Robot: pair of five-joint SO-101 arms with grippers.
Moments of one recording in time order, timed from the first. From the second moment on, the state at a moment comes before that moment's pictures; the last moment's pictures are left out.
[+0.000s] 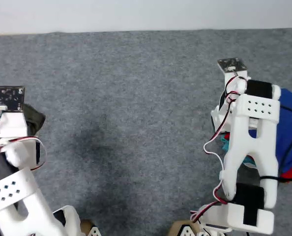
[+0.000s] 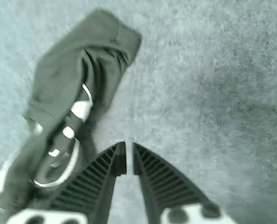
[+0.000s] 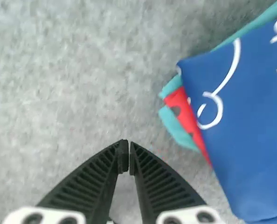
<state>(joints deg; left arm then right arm) -32.7 -47.6 30.9 89.7 -20.8 8.1 -4.7 4.1 93.2 18.9</state>
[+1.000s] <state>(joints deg) -37.7 28.1 -20.8 87.2 -47.6 8.1 -5.3 16.6 100.0 18.8</state>
